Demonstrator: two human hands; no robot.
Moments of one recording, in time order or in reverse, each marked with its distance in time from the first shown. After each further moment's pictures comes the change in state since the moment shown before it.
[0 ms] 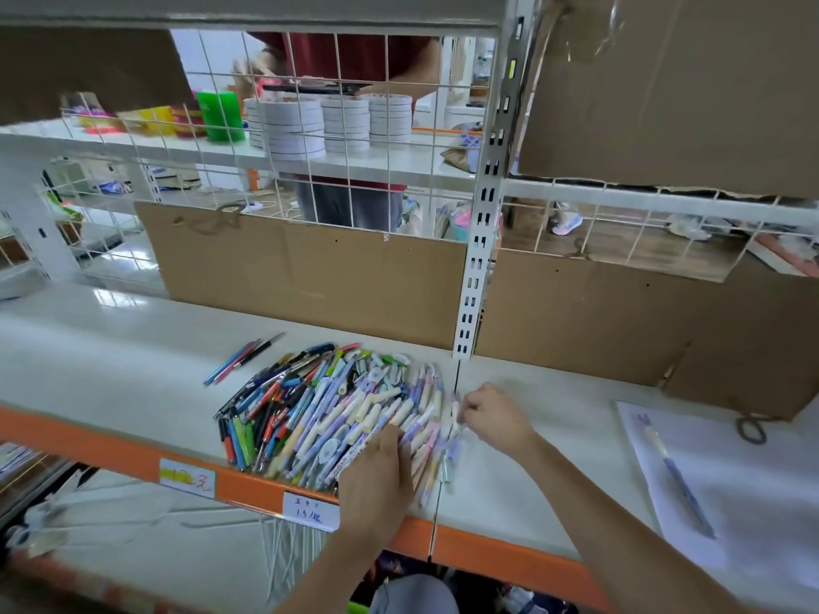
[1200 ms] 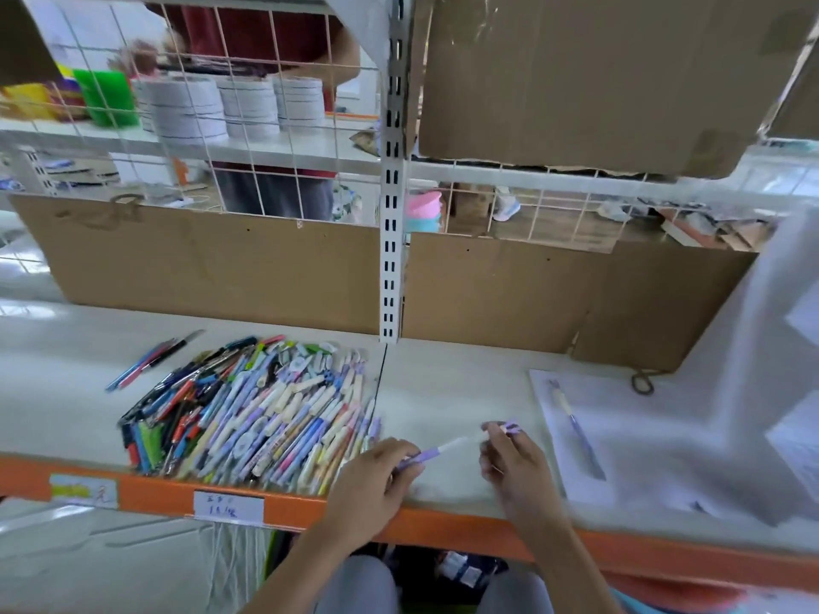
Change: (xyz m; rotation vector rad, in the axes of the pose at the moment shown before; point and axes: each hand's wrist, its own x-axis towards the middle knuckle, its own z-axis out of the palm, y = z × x) left_hand -0.015 0.048 0.040 -0.282 -0.142 0.442; right_hand -0.121 0.081 -0.007 1.291 0.418 0.228
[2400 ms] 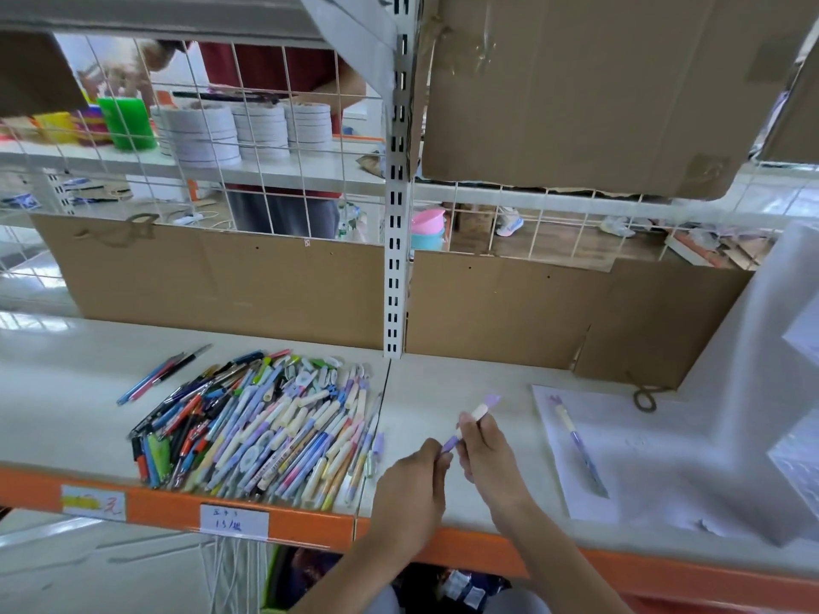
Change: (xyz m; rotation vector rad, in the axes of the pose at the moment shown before) left_hand 0.020 0.054 0.006 0.016 -0.006 -0.188; right_hand -0.004 -0.024 0.043 -0.435 -0.103 -0.042
